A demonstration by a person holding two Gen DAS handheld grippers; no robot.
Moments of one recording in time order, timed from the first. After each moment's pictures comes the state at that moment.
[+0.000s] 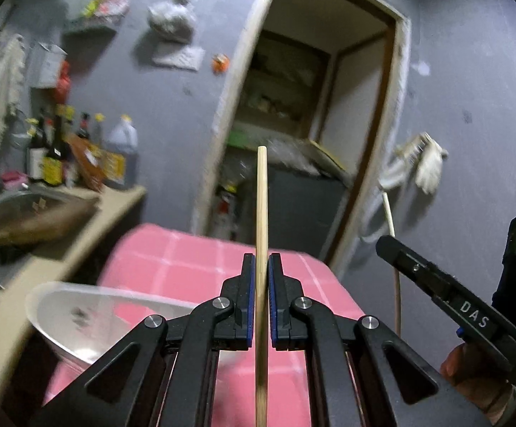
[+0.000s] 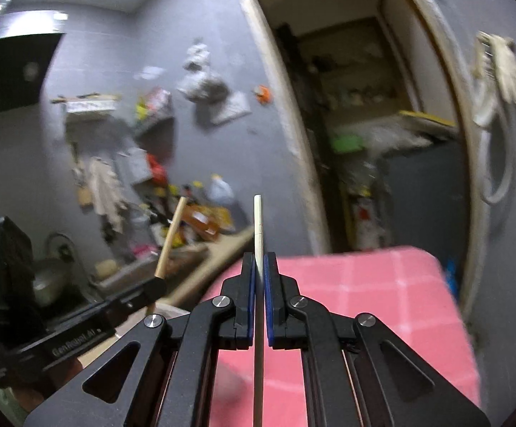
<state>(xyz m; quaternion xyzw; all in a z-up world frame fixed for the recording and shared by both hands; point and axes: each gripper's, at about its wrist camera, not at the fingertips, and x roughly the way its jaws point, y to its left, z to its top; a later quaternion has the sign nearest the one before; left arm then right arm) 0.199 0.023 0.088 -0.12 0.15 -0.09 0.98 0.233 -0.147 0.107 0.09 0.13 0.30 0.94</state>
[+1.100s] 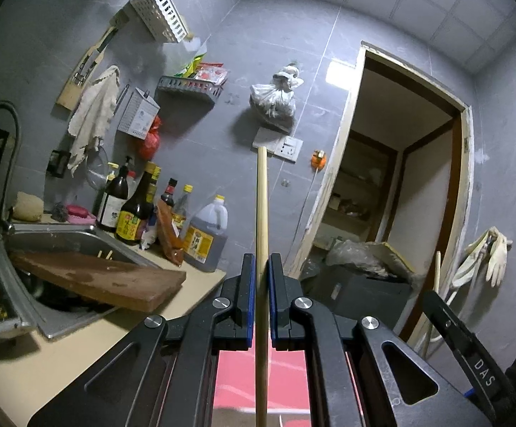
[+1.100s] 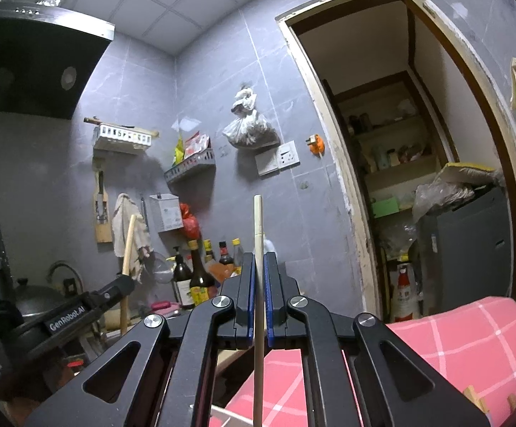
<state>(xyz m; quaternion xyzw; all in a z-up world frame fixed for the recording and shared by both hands) 0.208 0.172 0.066 -0.18 -0.03 0.05 0.98 0.261 -0.045 0.063 0.11 -0.02 0.32 0.94</state>
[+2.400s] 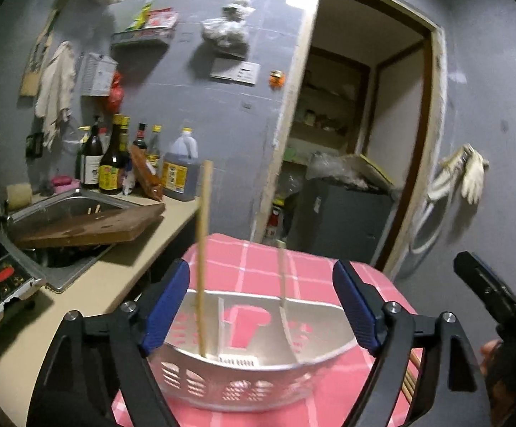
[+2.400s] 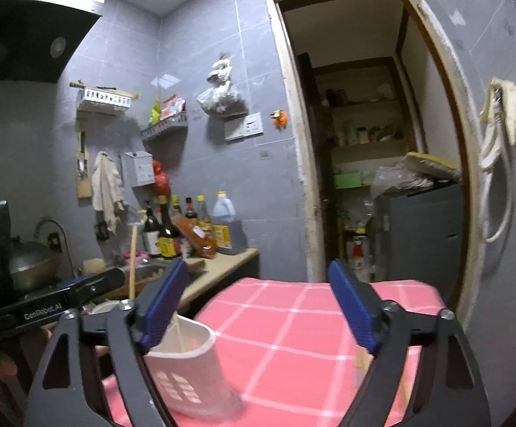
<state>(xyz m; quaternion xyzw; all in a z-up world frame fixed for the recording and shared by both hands) 0.172 0.087 0.072 -0.10 0.14 -0.01 0.98 0.193 -0.140 0.085 0.02 0.07 0.24 0.97</state>
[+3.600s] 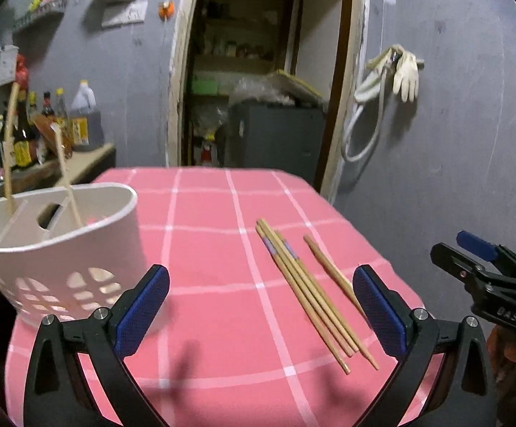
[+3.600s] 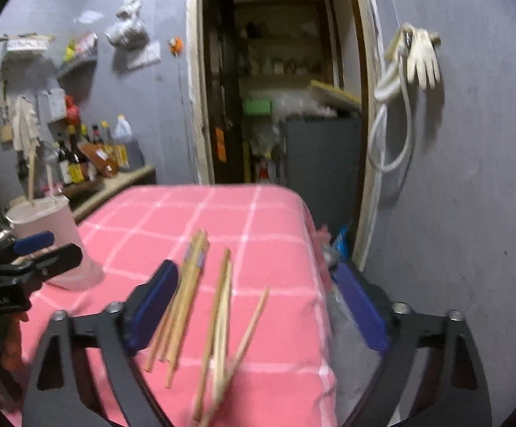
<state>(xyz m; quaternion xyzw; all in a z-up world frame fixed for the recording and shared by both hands) 0.204 -0.074 -0.001 -0.03 0.27 -0.14 0.95 0.189 -0.282 0.016 0.00 0.25 0.09 0.96</state>
